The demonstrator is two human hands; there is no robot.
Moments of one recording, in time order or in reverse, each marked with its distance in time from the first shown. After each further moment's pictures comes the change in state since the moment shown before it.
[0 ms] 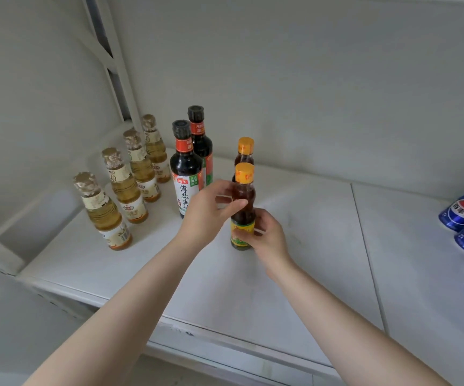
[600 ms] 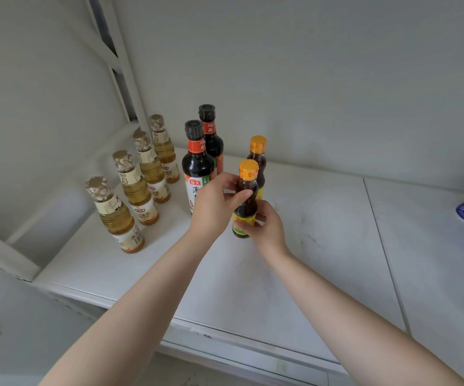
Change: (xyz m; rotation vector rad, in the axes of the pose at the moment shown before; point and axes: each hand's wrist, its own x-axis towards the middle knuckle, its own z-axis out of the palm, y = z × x) left_hand 0.014 -0.003 -0.010 0.120 0.084 -0.019; right_hand 0.028 0.013 0.030 -0.113 0.088 -0.073
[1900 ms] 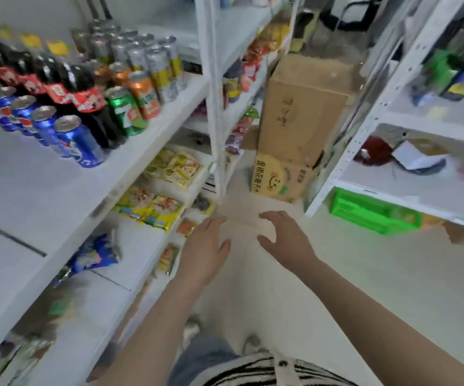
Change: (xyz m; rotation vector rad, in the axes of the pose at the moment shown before) left_hand -0.485 0.212 0.265 0.148 -1.232 0.882; right_hand -0.624 0.066 -0.336 -0.677 0.943 0.710
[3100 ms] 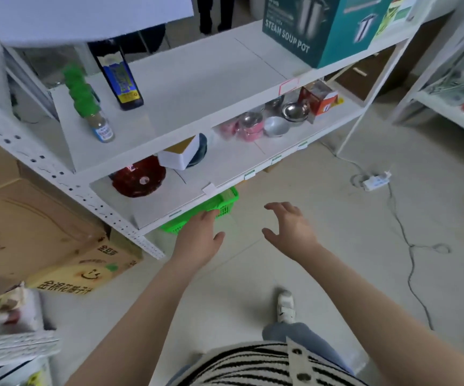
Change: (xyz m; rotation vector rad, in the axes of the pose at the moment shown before) left_hand 0.256 0.492 0.369 0.279 -0.549 0.803; right_hand -0.068 0.487 -0.297 -0.010 0.425 0.860
